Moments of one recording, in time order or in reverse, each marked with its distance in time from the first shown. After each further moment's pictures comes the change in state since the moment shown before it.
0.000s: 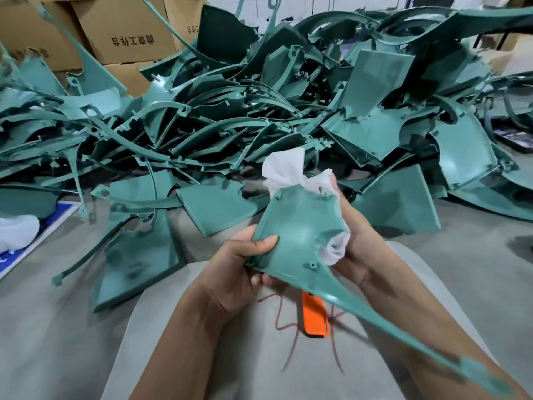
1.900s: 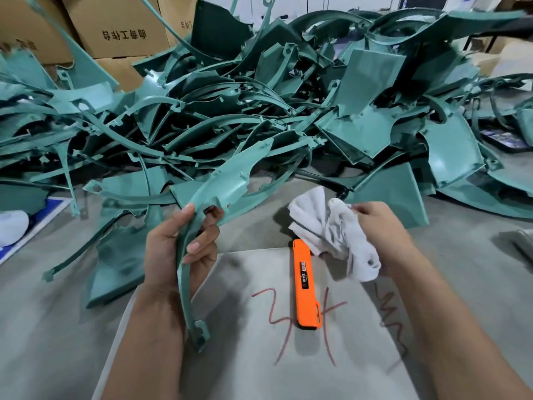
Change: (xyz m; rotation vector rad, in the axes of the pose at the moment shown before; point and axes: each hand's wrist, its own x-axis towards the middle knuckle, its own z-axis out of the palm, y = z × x) left_hand -0.017 0.028 -0.050 -0.359 -0.107 0.346; right_hand -0.011 -0.035 -0.044 -1.288 0.613 -0.066
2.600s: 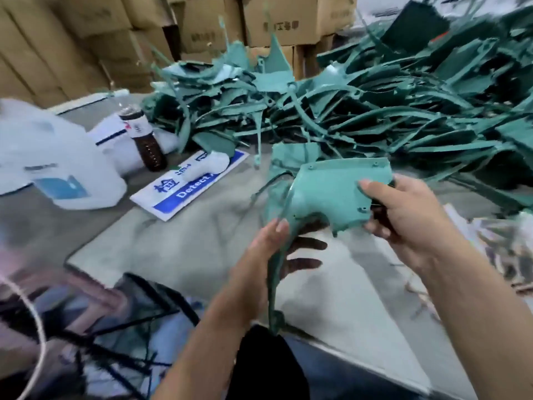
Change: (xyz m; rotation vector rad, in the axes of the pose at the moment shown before) left_hand -0.164 0.028 0.029 0.561 0.346 0.152; right_hand -0.108 -0.120 0.101 0.791 -0.513 -0.218
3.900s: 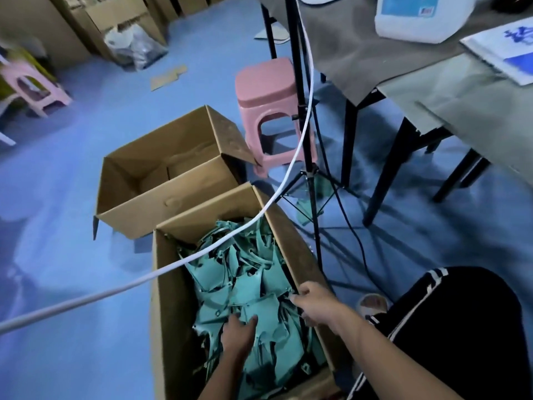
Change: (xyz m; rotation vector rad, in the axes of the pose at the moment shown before) left_hand -0.526 -0.261 -0.231 0.333 1.587 -1.010; right_hand -0.302 0.370 0.305 -1.026 -1.273 0.690
